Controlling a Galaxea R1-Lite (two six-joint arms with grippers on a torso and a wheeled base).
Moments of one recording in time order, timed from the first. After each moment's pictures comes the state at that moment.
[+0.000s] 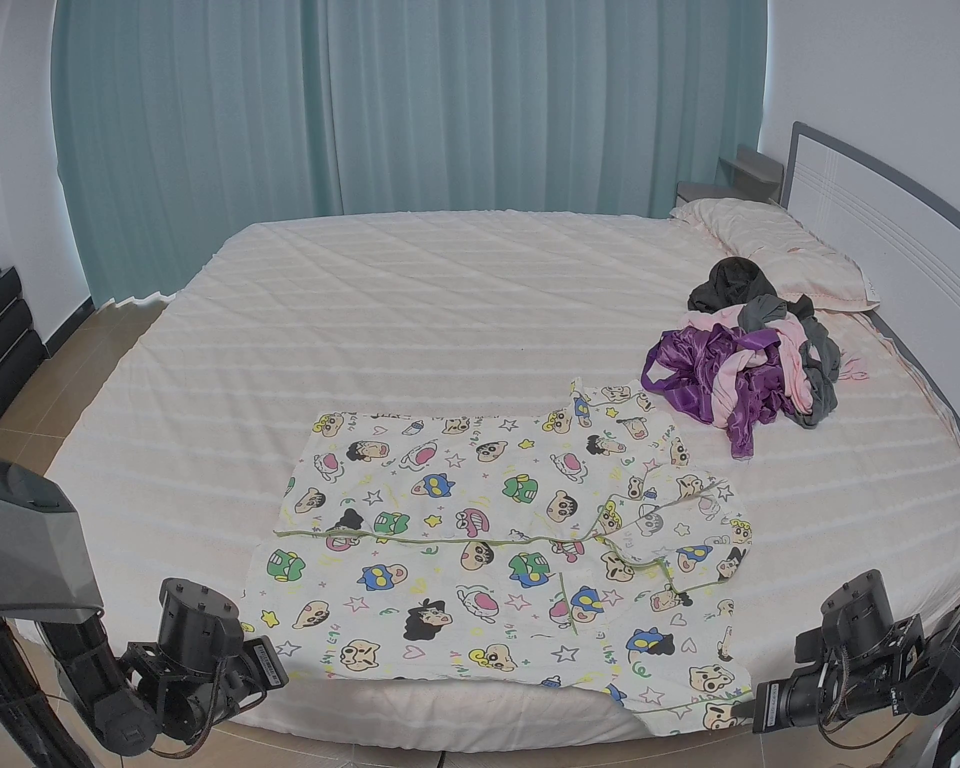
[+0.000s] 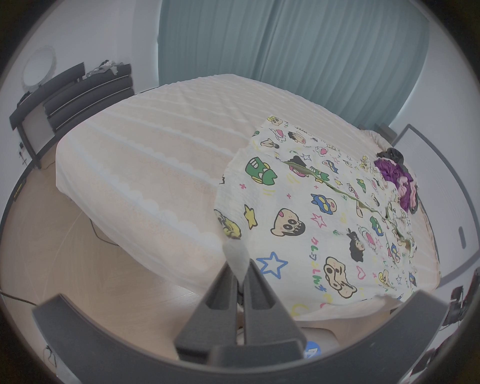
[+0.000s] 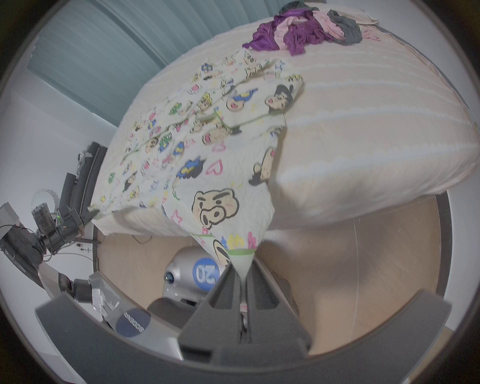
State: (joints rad) left arm -0.43 1.93 -0.02 -1.07 0.34 -0.71; right arm 0.44 1.67 -0.02 -0.63 0.09 0.56
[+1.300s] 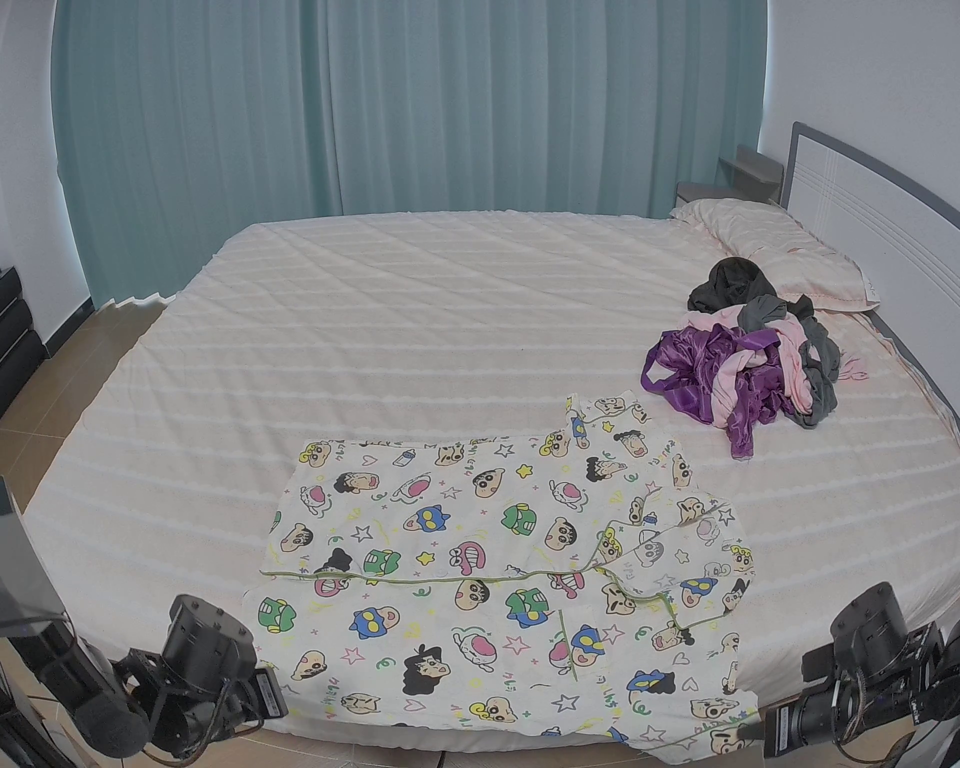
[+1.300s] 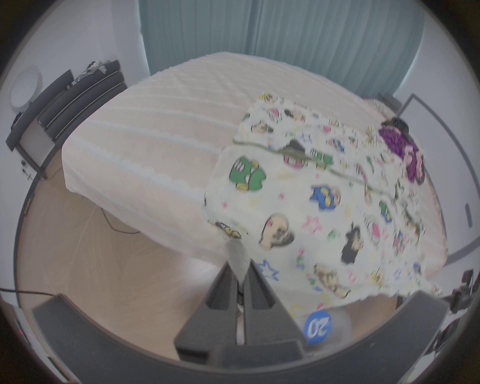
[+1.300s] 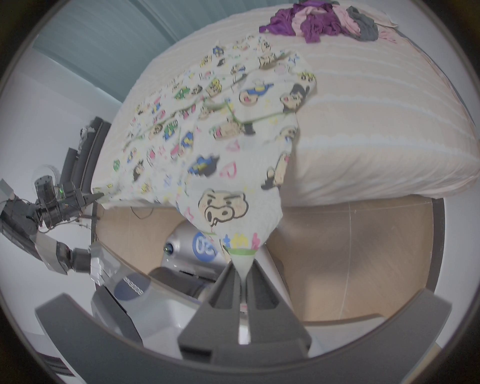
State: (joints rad) left arm -0.52 1.80 -0.07 -0.69 0.34 -0.74; right arm 0.56 1.49 -0.05 -0.37 0.08 0.56
